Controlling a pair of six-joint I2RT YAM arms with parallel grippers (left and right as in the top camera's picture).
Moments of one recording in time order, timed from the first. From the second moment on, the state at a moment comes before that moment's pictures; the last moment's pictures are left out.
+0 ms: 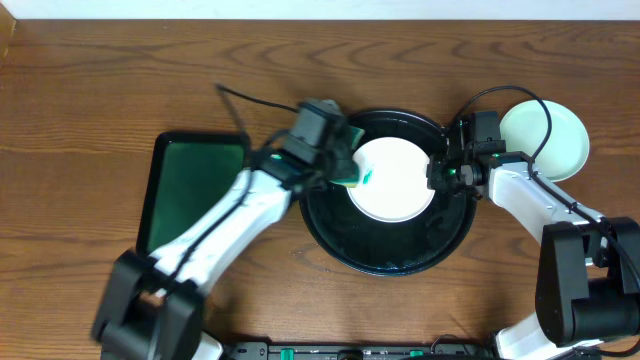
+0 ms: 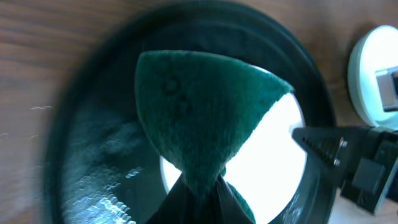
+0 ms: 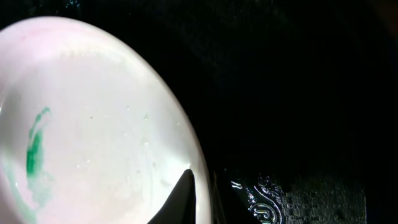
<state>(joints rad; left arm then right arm) -0.56 1.64 1.13 -0.39 0.13 -0.65 0.13 1.74 0.94 -0.38 -0.22 0.26</state>
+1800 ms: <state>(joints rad) -0.76 2.04 1.22 -0.09 -0.11 -0.81 0.15 1.74 0.86 -0.27 -0.23 0.33</state>
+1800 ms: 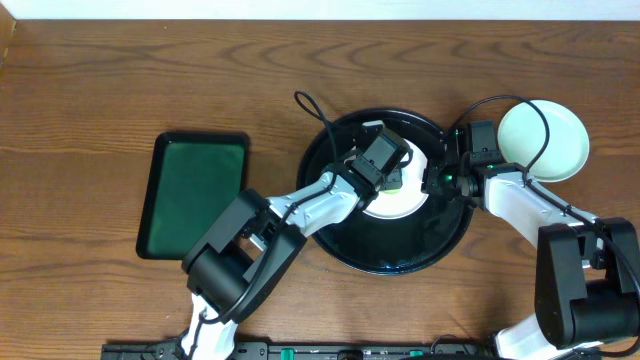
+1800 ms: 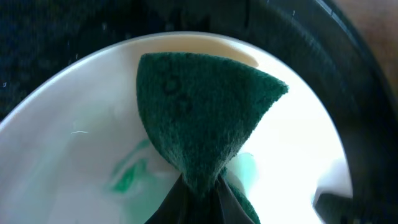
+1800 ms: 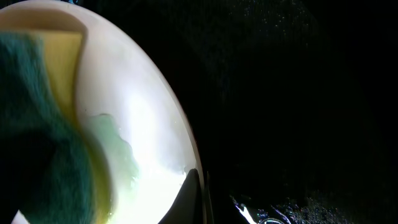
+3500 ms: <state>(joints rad) -0.72 2.09 1.24 0.05 -0.27 -0.55 0.18 1.74 0.86 -0.26 -0.24 0.36</state>
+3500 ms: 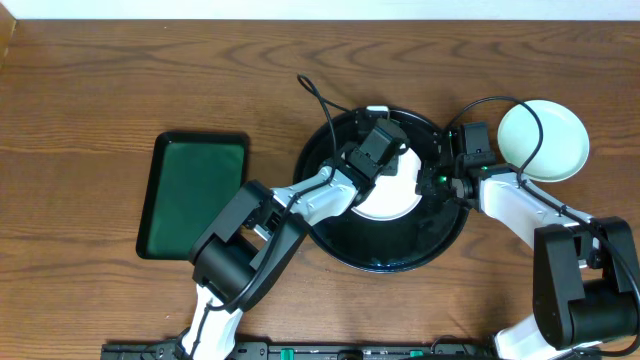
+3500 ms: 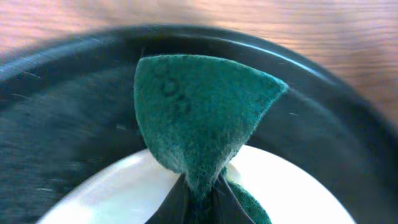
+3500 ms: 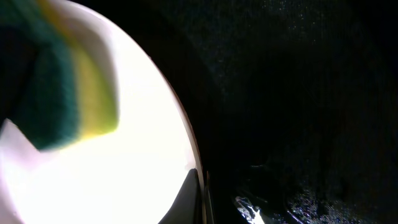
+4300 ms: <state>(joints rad) -0.63 1.65 1.23 -0.46 -0.53 -0.48 0.20 1.71 0.87 -0.29 -0.26 0.33</state>
